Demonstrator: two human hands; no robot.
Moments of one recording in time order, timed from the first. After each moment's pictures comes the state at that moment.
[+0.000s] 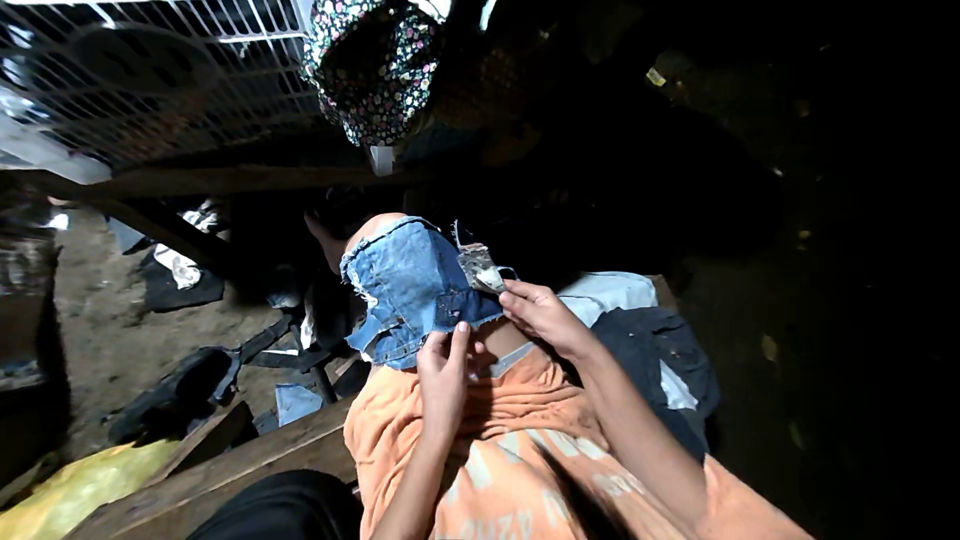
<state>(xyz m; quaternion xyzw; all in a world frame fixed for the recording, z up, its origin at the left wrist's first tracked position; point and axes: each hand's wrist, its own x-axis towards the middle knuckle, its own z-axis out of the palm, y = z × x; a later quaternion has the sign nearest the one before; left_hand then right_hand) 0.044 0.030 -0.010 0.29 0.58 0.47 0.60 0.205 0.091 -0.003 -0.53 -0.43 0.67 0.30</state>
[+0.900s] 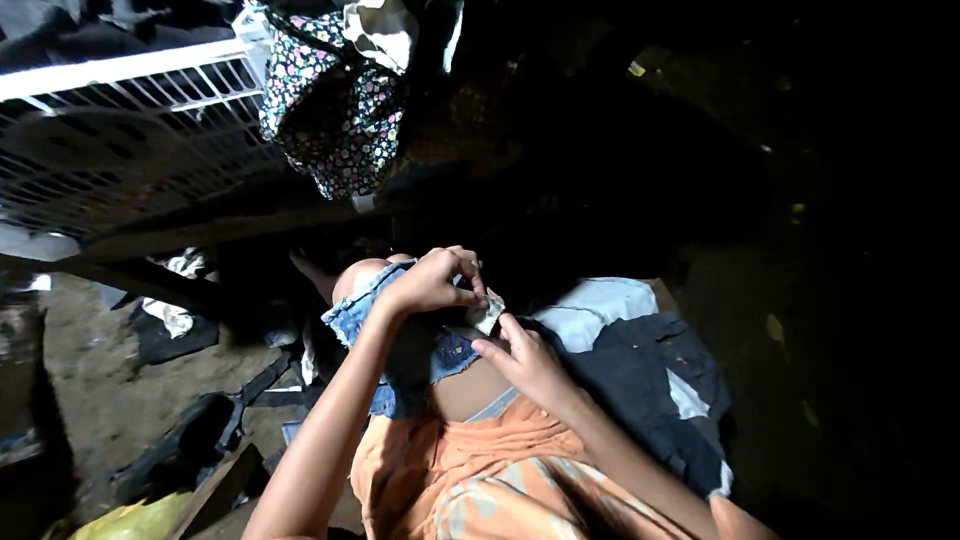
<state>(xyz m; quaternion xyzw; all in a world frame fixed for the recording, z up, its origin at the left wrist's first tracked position) 0.015 0.239 -0.022 0.81 0.23 0.11 0.52 0.183 0.089 0.002 -0.68 -0.56 0.45 0.12</state>
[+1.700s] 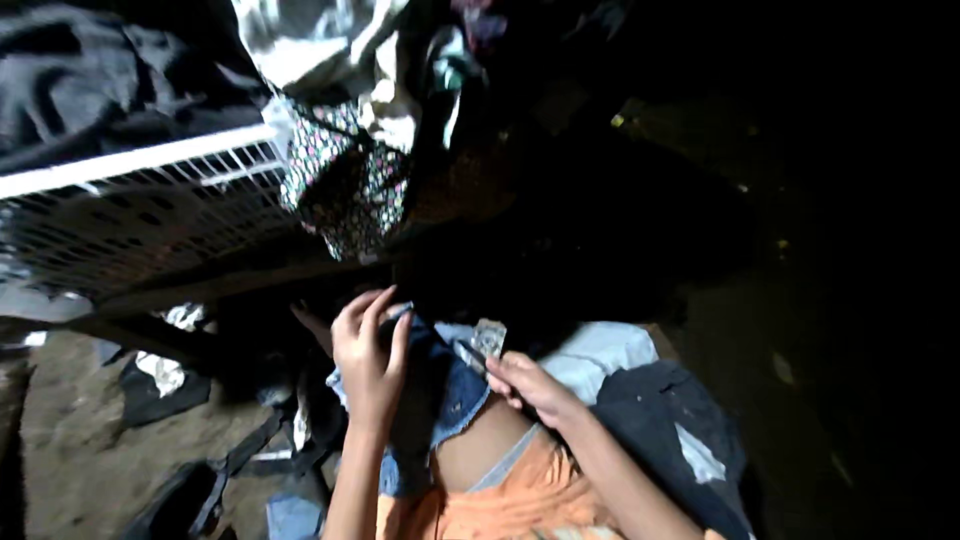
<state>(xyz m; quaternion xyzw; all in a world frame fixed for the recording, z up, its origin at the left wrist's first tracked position) -0.024 0.181 -0.033 0.67 0.58 0.42 0.19 0.205 0.124 -0.025 -0.54 -0.29 0.74 0.28</state>
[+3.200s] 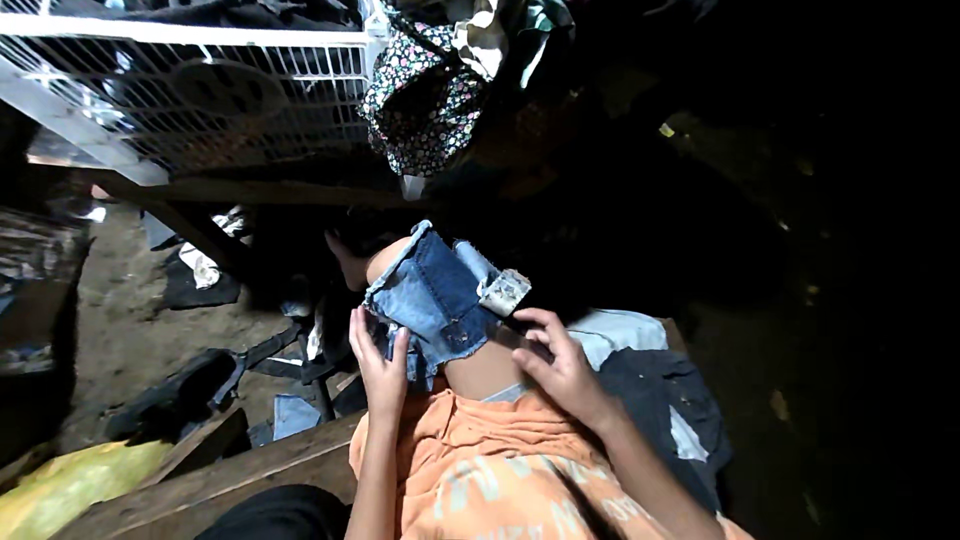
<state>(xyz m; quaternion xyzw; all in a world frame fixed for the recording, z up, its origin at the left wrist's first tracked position) -0.040 0.049 -0.078 0.41 0.70 0.48 0.35 0.198 0.067 -0.003 -0.54 -0.69 0.38 0.30</state>
